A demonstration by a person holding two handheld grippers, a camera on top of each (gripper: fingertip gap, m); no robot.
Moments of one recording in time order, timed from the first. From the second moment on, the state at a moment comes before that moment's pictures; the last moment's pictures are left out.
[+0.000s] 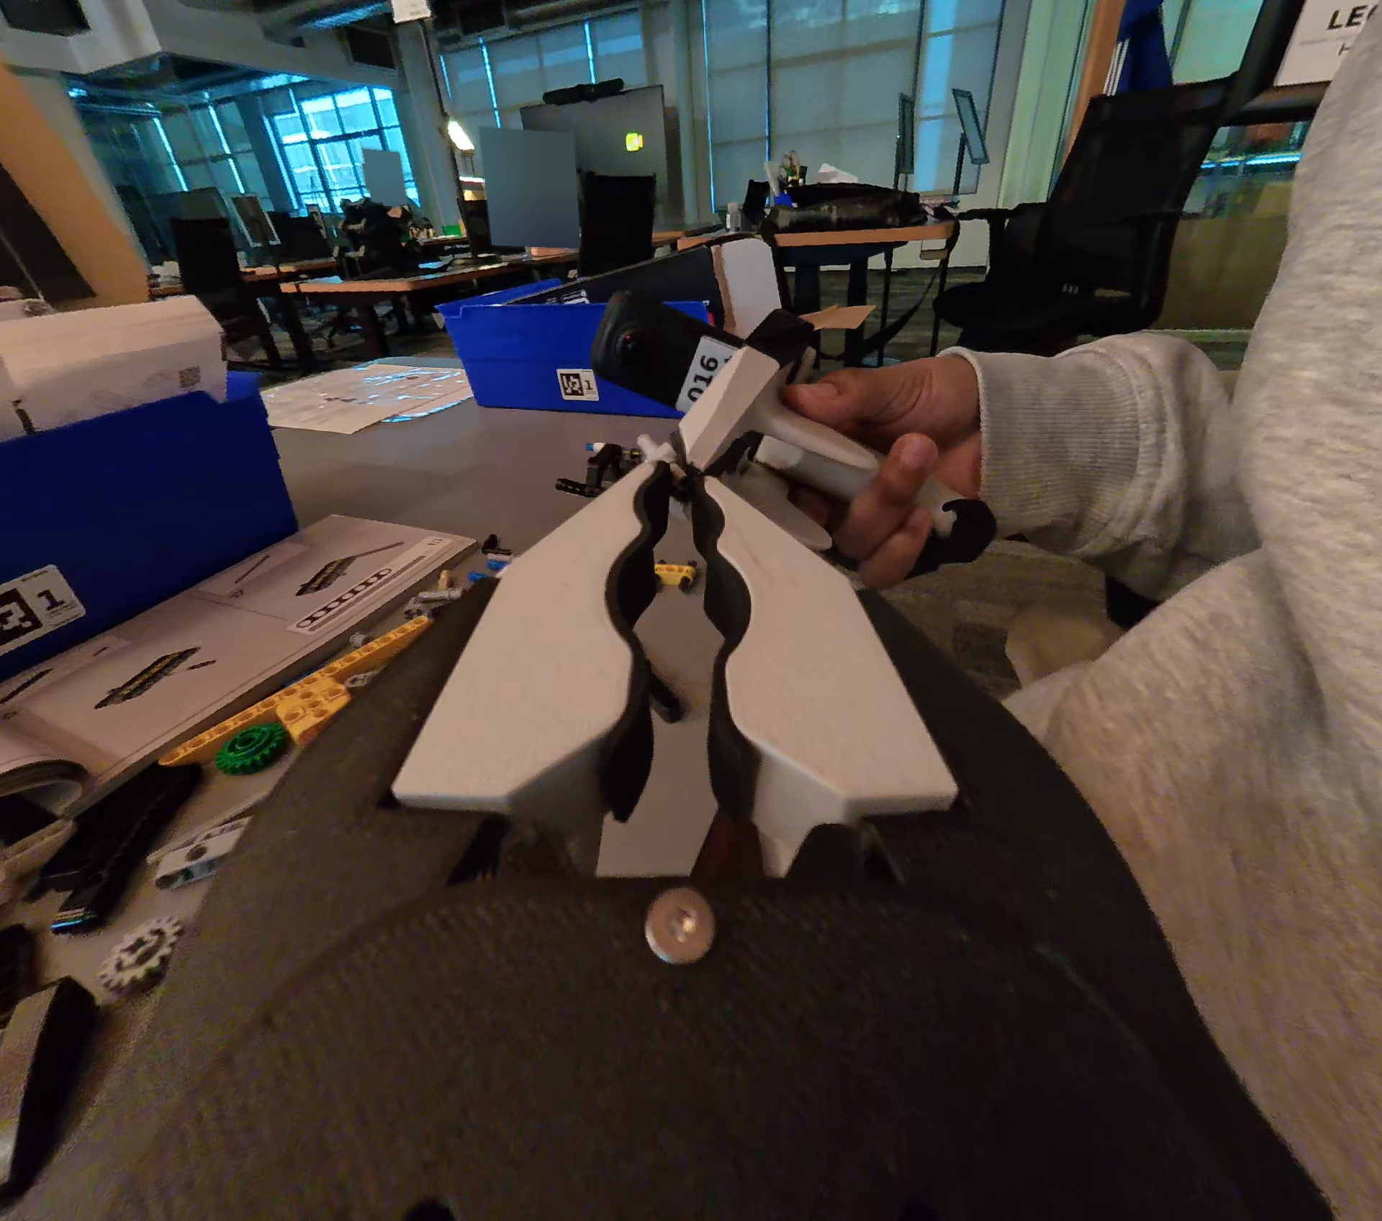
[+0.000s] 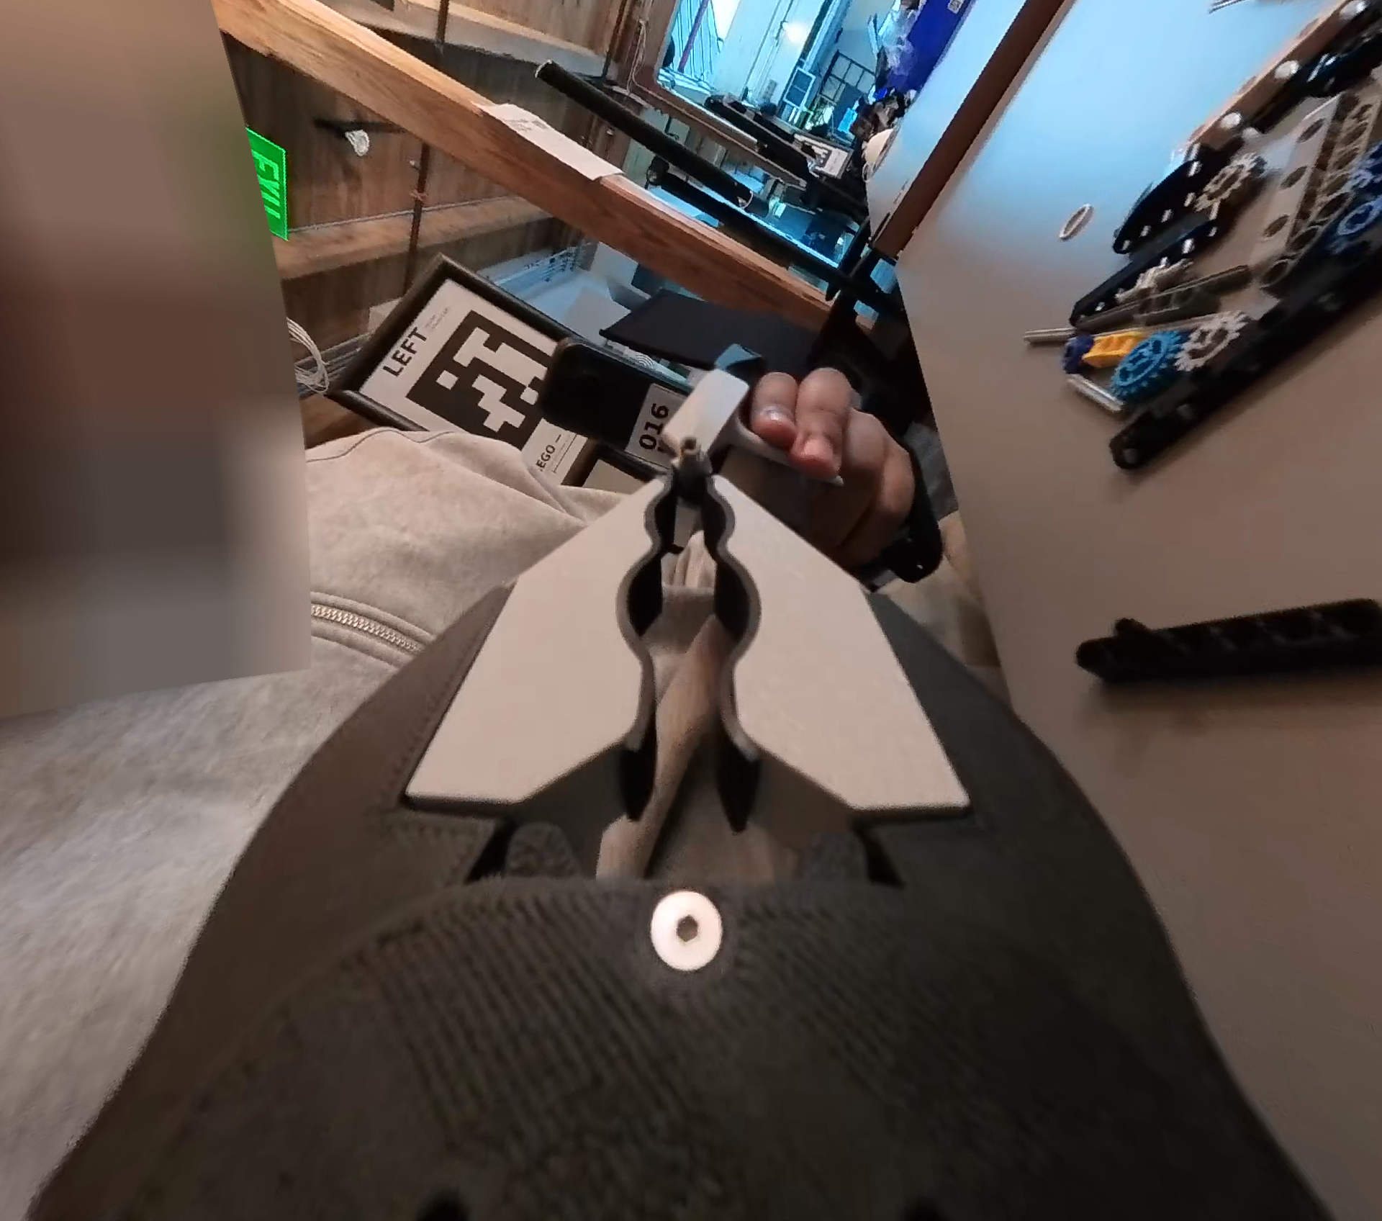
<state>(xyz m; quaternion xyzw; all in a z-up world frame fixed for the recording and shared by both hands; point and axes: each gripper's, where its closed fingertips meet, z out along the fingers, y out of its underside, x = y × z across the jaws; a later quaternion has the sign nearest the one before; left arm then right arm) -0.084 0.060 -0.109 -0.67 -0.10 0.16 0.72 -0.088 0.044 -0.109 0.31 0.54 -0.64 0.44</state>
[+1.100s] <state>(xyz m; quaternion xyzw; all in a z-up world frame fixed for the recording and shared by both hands) -0.112 0.047 -0.115 -0.62 -0.25 -0.02 0.74 -0.137 0.113 -0.090 0.22 0.66 -0.72 -0.05</state>
